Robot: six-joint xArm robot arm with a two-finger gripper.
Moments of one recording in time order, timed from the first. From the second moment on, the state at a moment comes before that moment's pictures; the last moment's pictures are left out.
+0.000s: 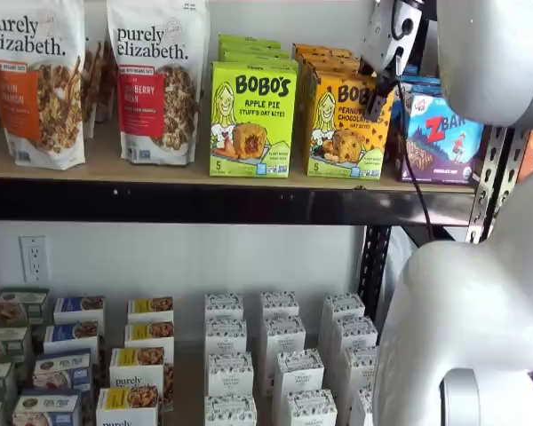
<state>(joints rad) -0.21 -0.09 -1.61 0.26 1.64 -1.73</state>
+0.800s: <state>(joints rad) -0.20 -0.08 -1.62 0.26 1.65 -1.73</state>
